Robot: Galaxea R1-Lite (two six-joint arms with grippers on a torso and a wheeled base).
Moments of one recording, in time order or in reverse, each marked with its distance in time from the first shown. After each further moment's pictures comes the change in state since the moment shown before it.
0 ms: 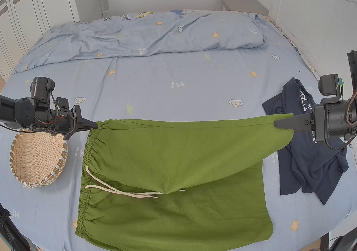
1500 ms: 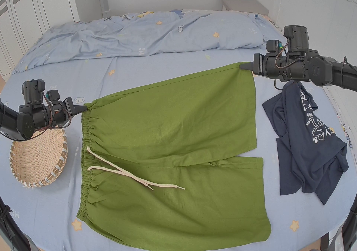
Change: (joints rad) left arm 0.079 0.050 0.107 -0.499 0.060 0.000; right arm -0.210 0.717 -0.757 -0.128 0.006 -0.023
